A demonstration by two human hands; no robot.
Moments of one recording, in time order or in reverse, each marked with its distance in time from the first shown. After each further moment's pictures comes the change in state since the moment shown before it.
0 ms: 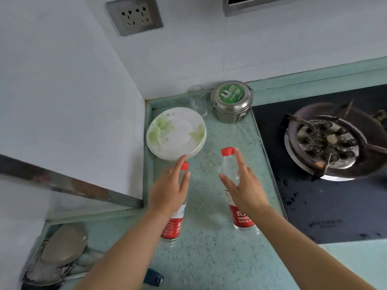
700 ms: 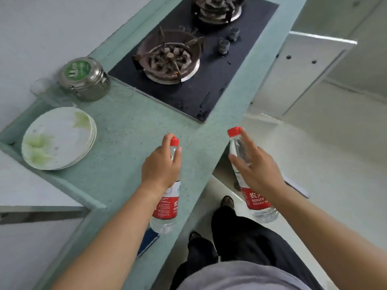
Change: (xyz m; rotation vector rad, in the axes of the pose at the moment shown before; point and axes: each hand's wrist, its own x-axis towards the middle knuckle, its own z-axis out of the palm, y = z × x) left_hand -0.109 0.063 0.013 -0.058 -0.485 0.714; right_hand -0.304 0.016 0.053 -0.016 0.719 0.635
